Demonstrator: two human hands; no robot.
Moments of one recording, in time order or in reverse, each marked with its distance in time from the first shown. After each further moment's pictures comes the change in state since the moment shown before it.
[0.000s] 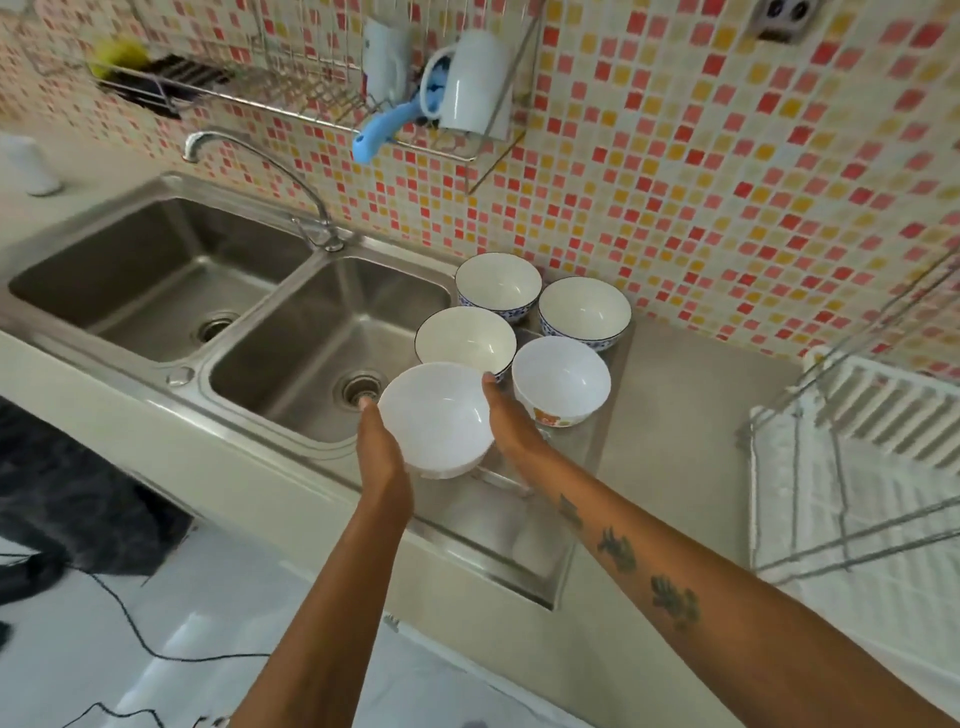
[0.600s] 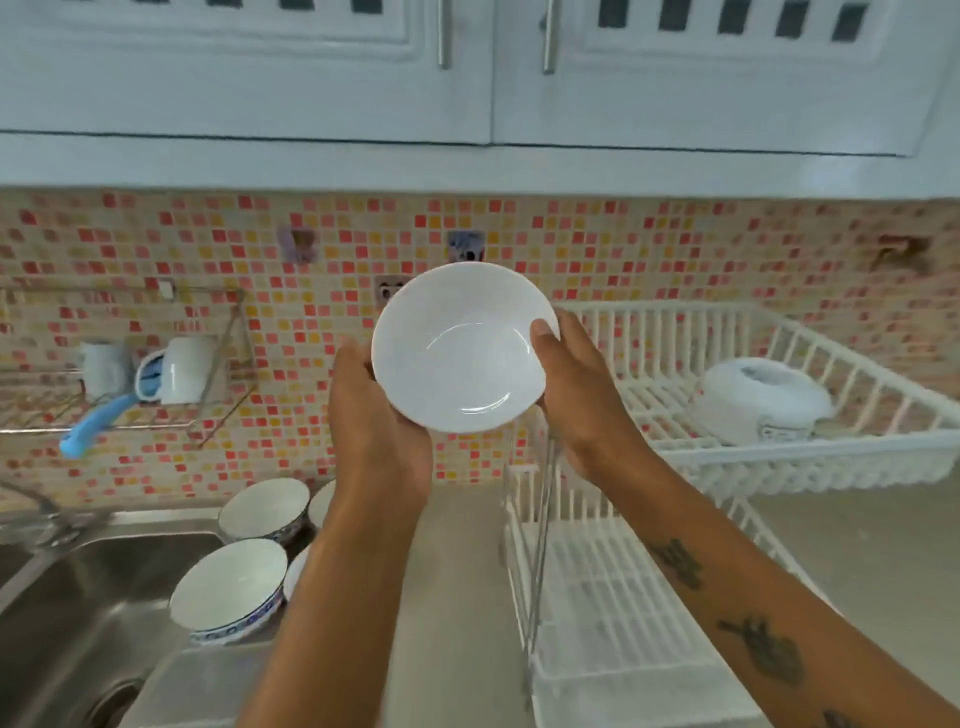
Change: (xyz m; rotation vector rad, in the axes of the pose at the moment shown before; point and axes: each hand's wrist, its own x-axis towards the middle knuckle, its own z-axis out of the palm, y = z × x) left_hand -0.280 0.108 0.197 -0.248 -0.846 0.257; right_hand -0.272 -0.118 -0.254 0.173 0.662 -0.685
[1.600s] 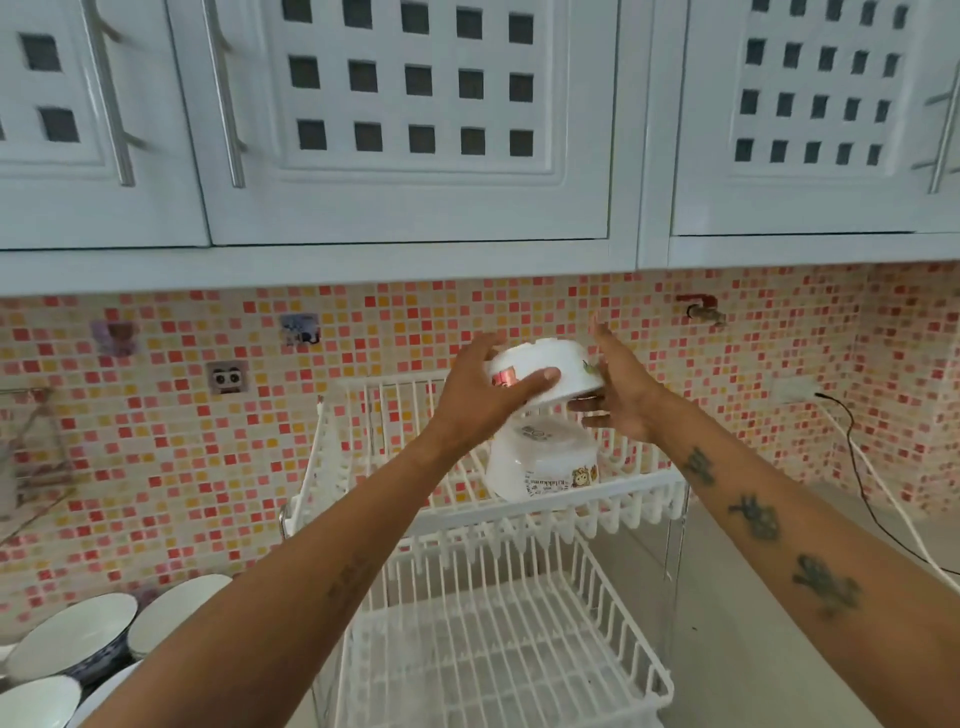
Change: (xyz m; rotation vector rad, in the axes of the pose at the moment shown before) left_hand 0.000 -0.161 0.242 0.883 -0.610 0.361; right_hand 0.076 0.015 -0.312 -0.014 0.096 0.295
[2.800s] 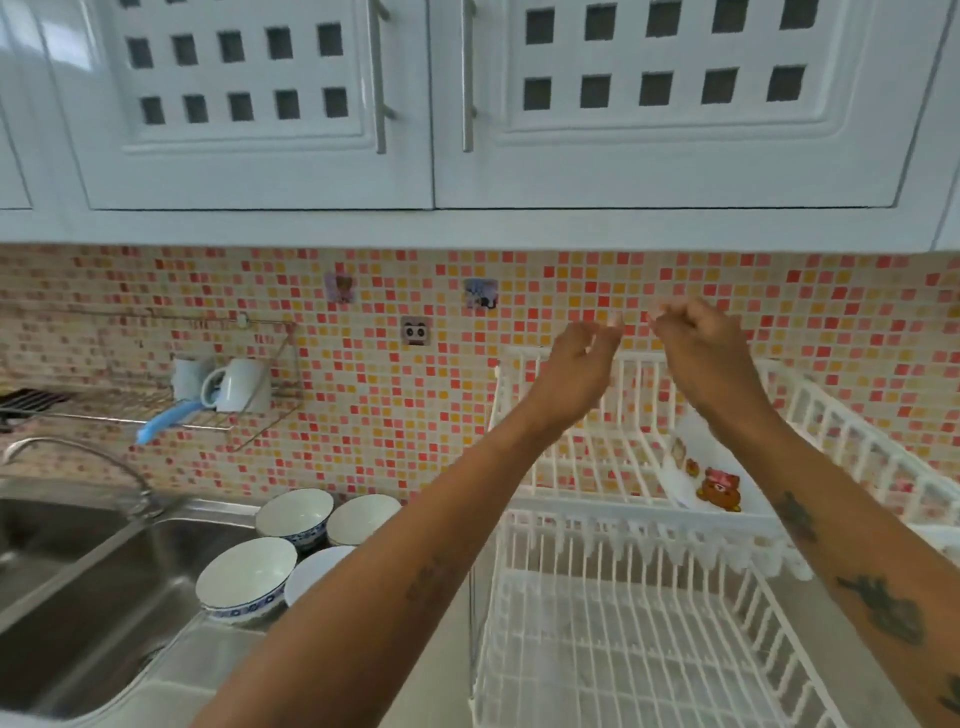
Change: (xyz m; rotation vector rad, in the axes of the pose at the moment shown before) left_hand -0.031 0.012 -0.074 0.062 0.054 -0.222; right_hand -0.013 -0.020 0.119 -0.271 0.131 -0.556
